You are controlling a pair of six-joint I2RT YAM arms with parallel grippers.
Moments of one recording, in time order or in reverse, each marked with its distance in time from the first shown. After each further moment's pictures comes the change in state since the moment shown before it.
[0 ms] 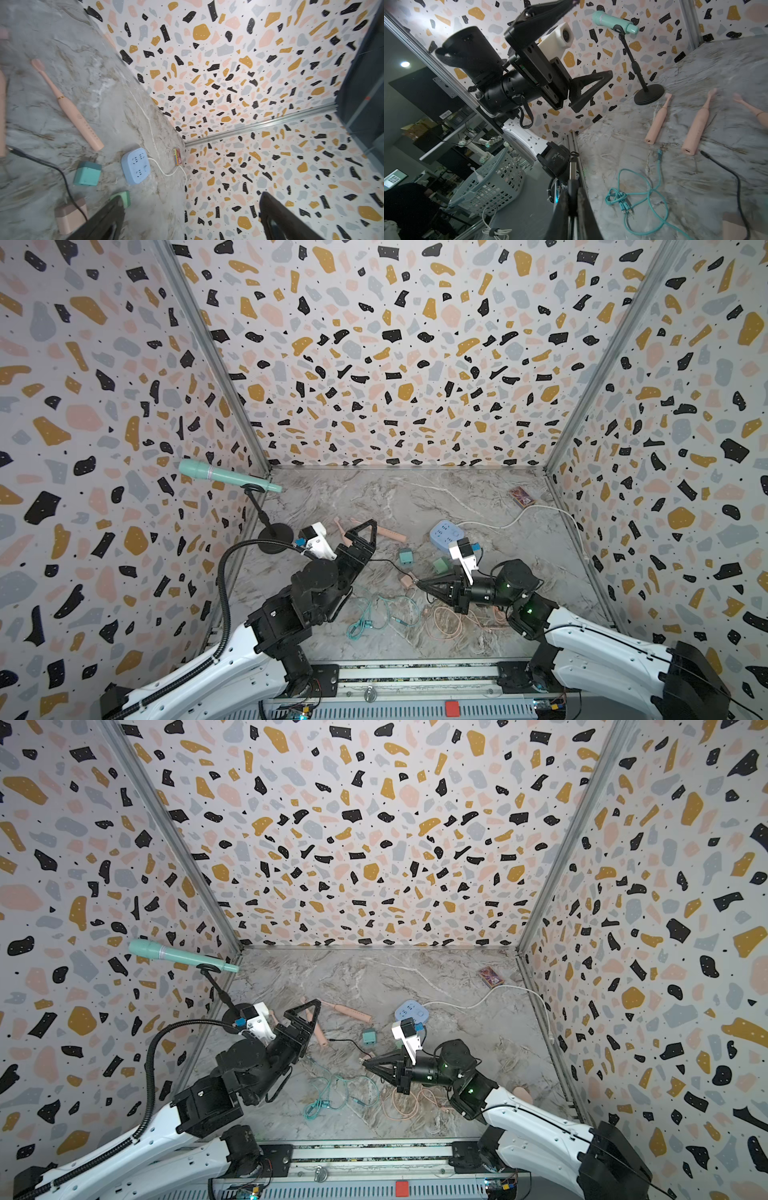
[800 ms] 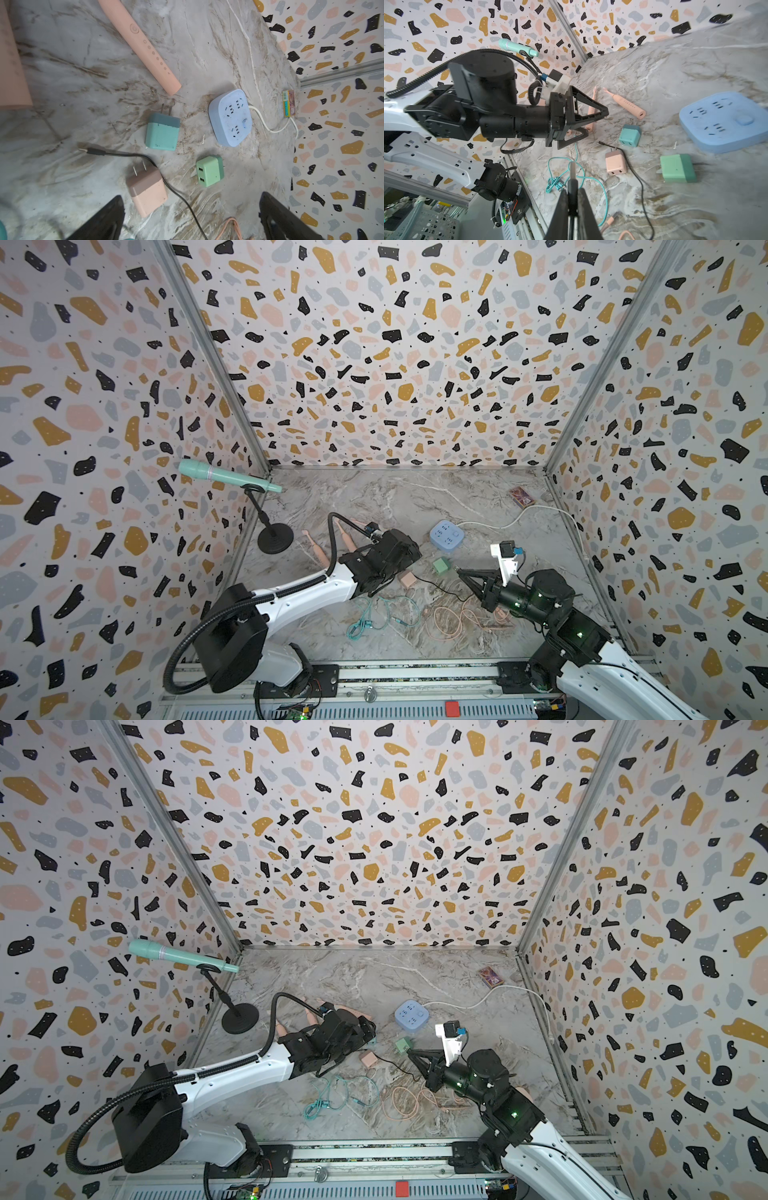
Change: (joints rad) left arm 0.105 0.721 0.208 -0.093 0.299 0.068; right arm -0.139 -0.455 0.063 -0.733 0.349 -0.036
